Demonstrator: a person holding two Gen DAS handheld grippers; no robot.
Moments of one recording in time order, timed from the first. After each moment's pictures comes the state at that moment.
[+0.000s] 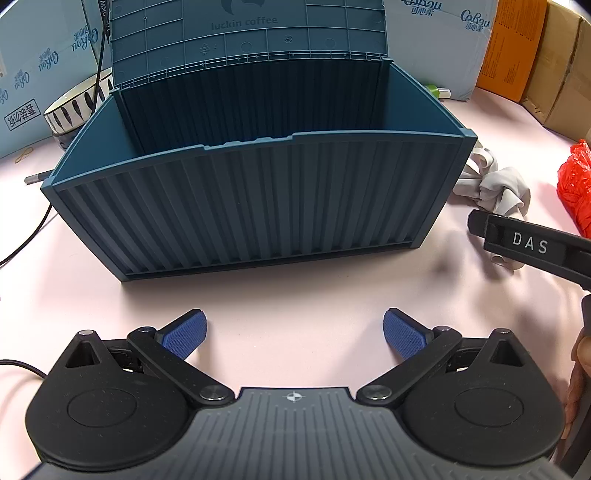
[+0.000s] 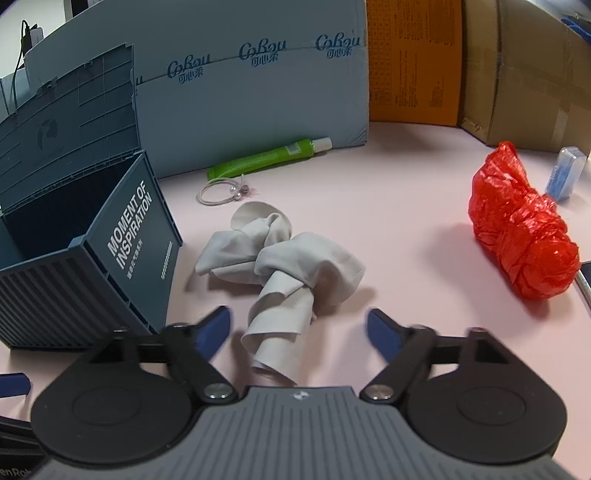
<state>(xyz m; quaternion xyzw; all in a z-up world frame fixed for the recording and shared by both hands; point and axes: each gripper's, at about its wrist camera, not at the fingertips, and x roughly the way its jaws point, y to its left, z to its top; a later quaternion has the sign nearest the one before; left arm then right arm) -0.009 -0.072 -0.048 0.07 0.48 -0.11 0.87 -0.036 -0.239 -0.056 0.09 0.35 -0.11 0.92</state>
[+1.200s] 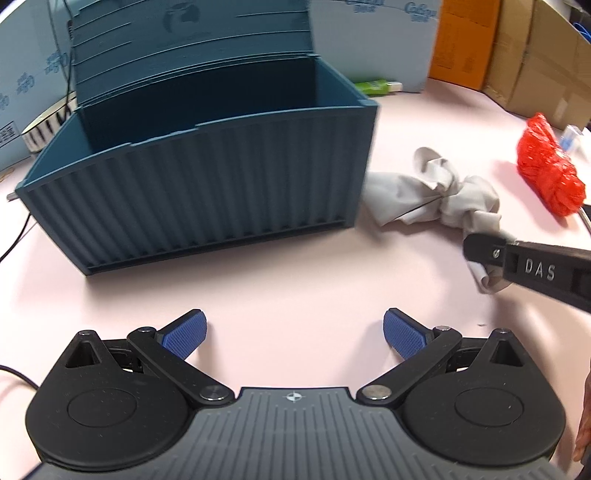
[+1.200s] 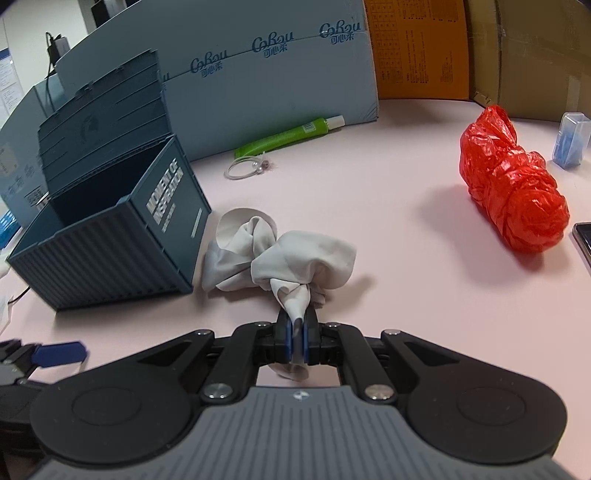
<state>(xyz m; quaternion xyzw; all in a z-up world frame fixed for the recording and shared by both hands) -0.054 -0.095 -0.050 0.09 0.45 -0.15 0.87 -0.089 -0.261 -0.048 0.13 0.37 -0.04 0.92</state>
